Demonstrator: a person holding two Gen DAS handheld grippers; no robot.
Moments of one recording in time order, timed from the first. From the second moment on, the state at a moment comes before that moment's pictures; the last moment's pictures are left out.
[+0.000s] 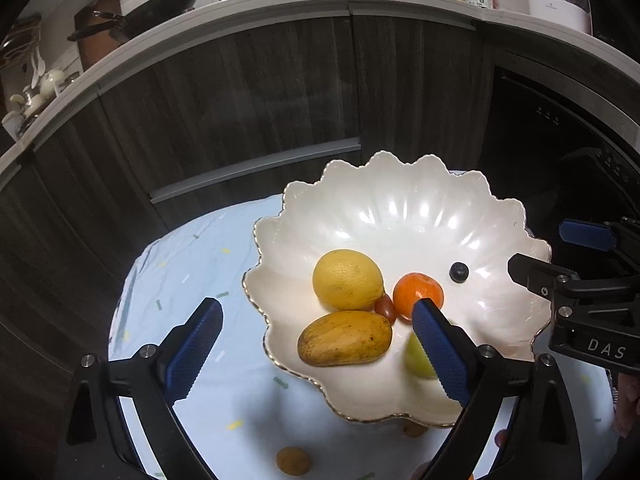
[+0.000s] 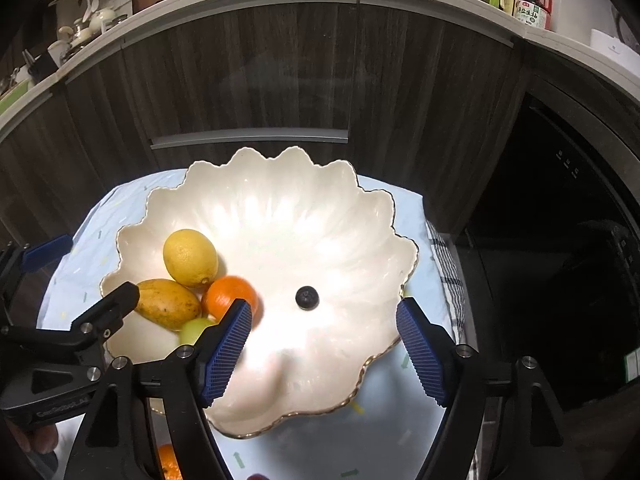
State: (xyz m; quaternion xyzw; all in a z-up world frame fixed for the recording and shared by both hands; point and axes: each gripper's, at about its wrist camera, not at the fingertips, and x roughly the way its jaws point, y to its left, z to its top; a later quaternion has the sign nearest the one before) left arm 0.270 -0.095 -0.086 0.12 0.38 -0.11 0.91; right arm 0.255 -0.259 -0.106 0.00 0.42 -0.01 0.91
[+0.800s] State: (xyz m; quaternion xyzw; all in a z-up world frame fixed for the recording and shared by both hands) left arm 0.228 -0.089 -0.056 0.11 0.36 -0.10 0.92; right arm 0.216 -0.261 -0.081 0.00 0.40 -0.02 0.92
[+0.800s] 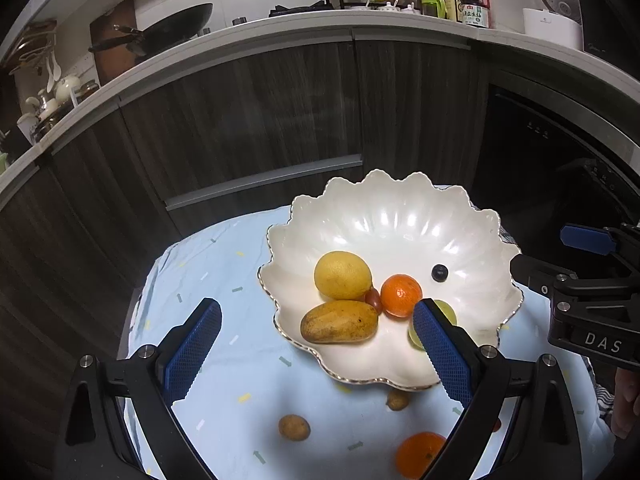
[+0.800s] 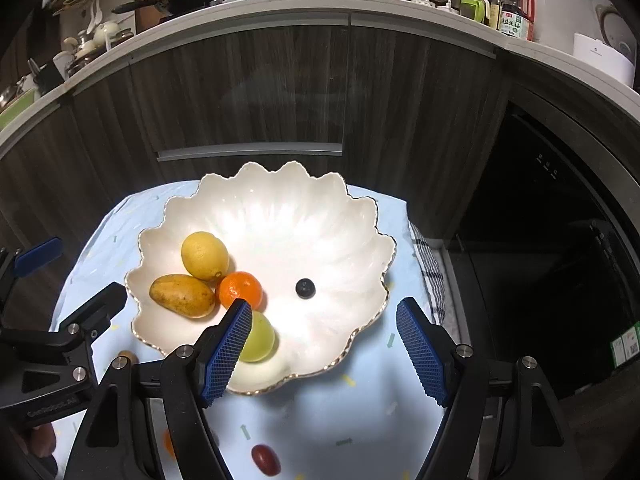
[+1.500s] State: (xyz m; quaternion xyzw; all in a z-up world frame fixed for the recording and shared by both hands) left arm 0.184 -0.089 -0.051 0.09 0.35 -0.09 0.93; right arm 0.173 -0.269 -0.080 0.02 0.39 -0.03 0.92
